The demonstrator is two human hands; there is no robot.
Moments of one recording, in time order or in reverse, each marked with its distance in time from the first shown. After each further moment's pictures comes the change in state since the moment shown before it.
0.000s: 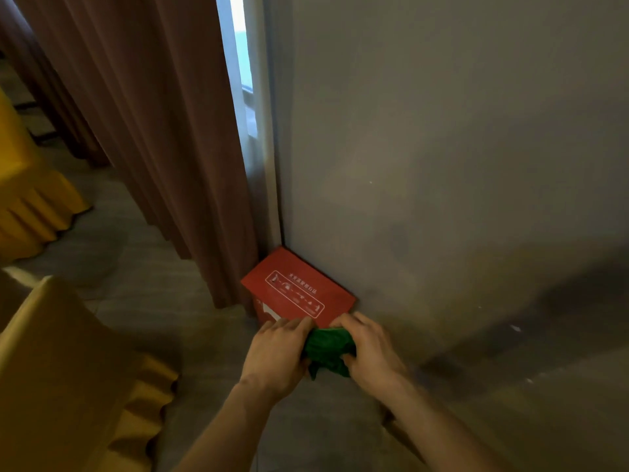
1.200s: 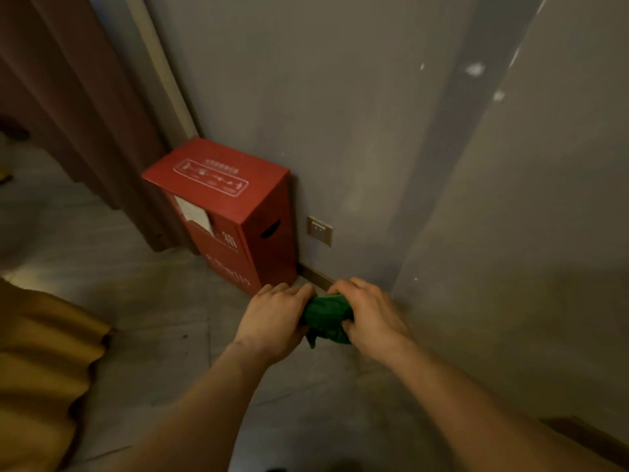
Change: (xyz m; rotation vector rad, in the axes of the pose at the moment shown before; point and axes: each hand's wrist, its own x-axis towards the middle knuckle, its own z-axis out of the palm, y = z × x) left_hand -0.052 0.074 0.372 0.129 0.007 0.228; right_hand -0.158 0.291 0.226 -0.042 0.089 0.014
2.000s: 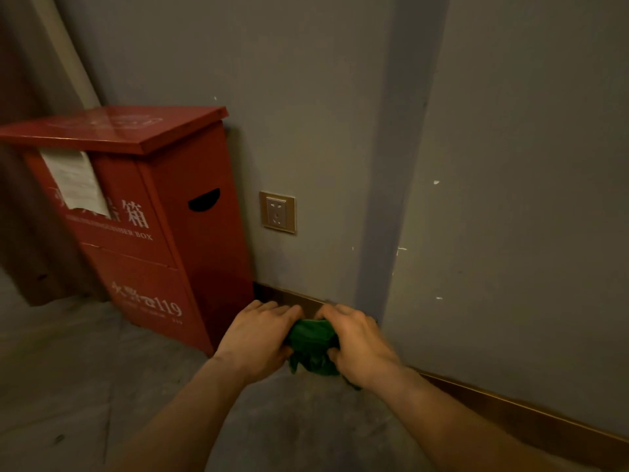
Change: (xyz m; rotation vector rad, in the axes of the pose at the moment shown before) left_hand 0.076 -0.101 0.299 0.157 0.148 0.327; right_hand 0.036 0.166 0.264 -0.042 0.209 0.052
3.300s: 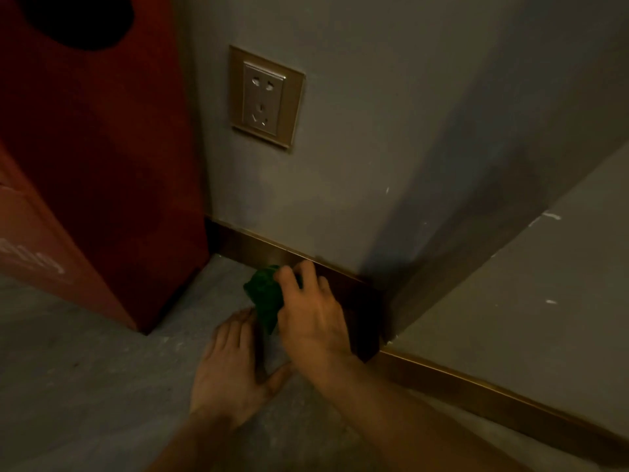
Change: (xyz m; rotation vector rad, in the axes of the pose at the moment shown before) left_hand -0.009 -0.034 0.232 -0.437 -0.102 -0.425; right_hand 0.101 0.045 0.150 -0.251 0.065 0.164
